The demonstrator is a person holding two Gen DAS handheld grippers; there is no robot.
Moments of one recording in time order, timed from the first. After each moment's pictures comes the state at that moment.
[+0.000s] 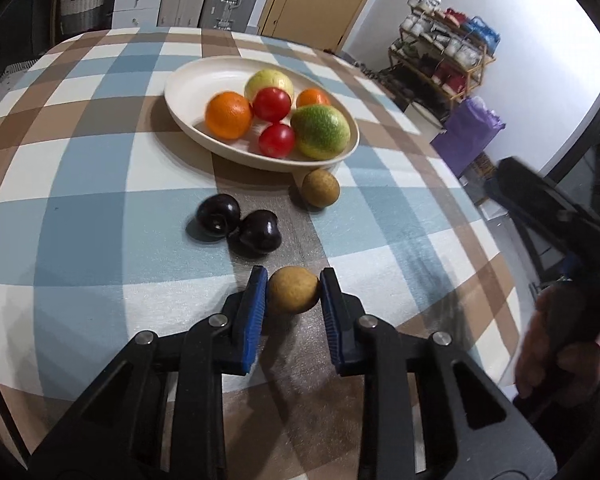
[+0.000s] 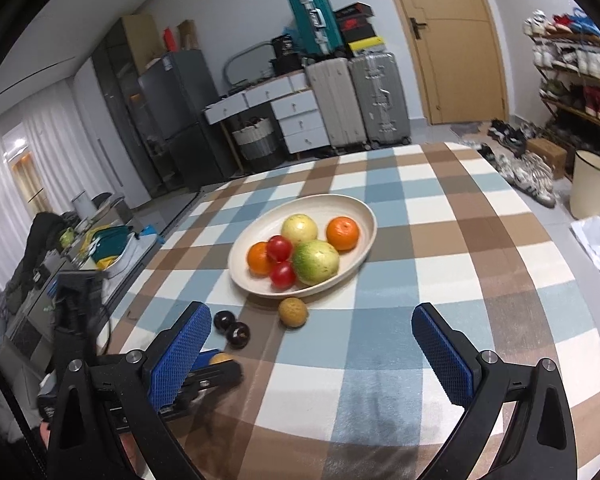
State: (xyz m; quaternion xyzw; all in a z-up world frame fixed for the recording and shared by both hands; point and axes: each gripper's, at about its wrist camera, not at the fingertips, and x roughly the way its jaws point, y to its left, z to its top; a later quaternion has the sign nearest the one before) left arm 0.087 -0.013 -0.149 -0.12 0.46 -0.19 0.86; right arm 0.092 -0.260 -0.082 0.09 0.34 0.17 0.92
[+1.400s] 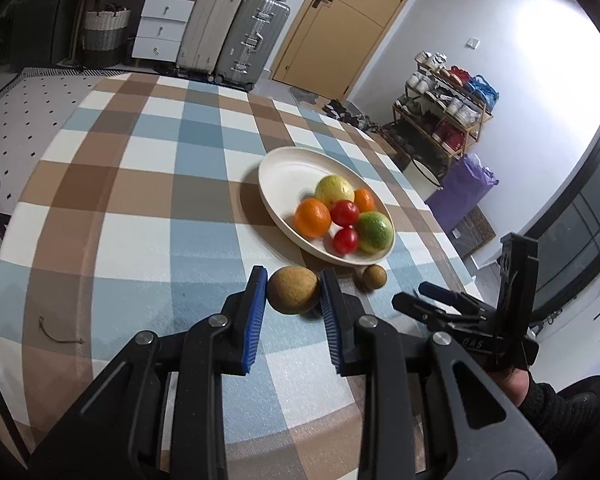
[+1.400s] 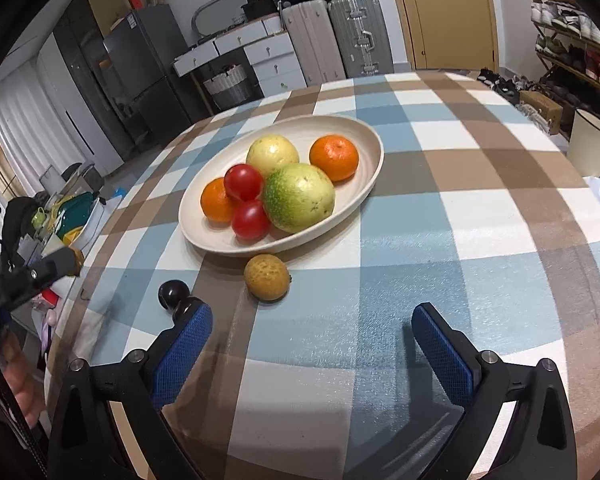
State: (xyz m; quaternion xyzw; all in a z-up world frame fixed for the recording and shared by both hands) left arm 0.099 0.103 -0.092 -0.17 0.39 -0.17 0.89; right arm 0.148 -0.223 -0.153 0.08 0.44 0.15 0.88
